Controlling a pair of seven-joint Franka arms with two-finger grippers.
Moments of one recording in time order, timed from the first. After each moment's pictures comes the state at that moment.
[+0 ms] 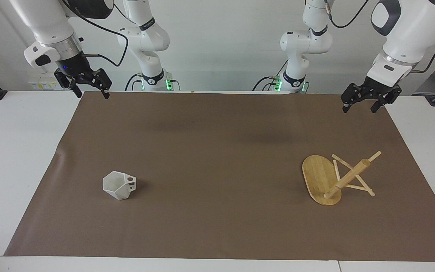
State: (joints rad) left arm -0.09 -0.01 0.02 -1.61 -0.01 1.62 0.01; right arm -0.07 -0.13 -0.03 -1.74 0.03 1.63 -0.01
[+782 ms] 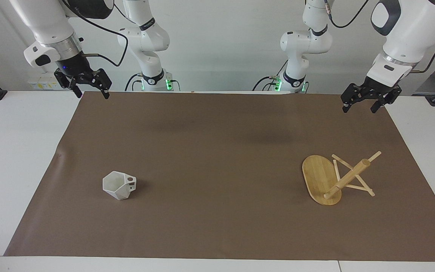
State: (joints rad) left arm -0.09 -0.01 0.02 -1.61 -0.01 1.62 0.01; right arm -0.07 -0.13 -0.03 -1.74 0.03 1.63 -0.01
